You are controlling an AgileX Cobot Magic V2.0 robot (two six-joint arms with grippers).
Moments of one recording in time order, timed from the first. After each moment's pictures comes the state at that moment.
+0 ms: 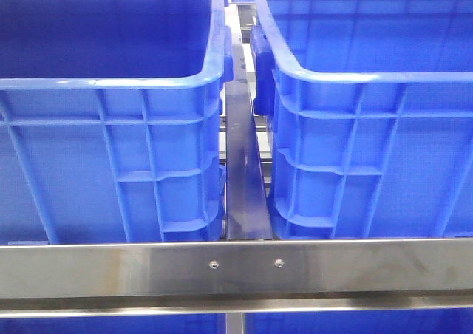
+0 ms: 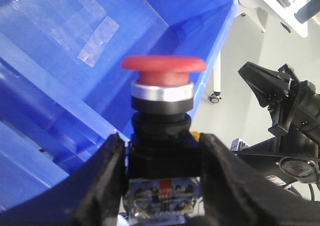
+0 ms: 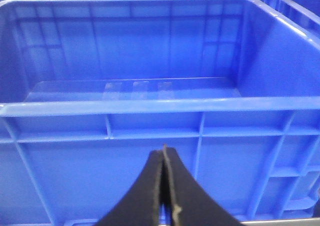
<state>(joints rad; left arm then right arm) -0.37 1.57 -1.44 -0.98 1.14 0.74 -0.03 -0.01 0.03 0.00 0.08 0.03</state>
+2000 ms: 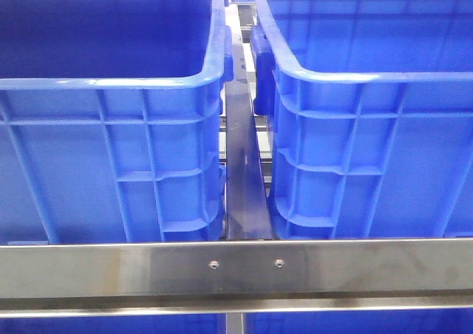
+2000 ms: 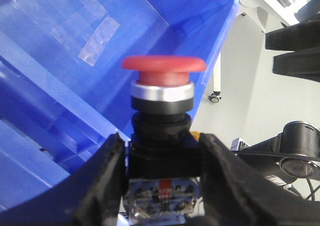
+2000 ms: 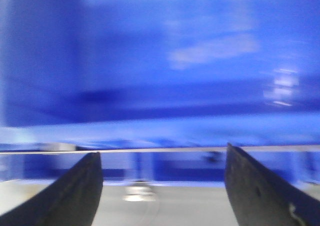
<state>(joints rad) -0.37 1.57 -1.44 -0.98 1.14 0.74 -0.03 0.74 -0.85 0.39 0.92 -0.07</state>
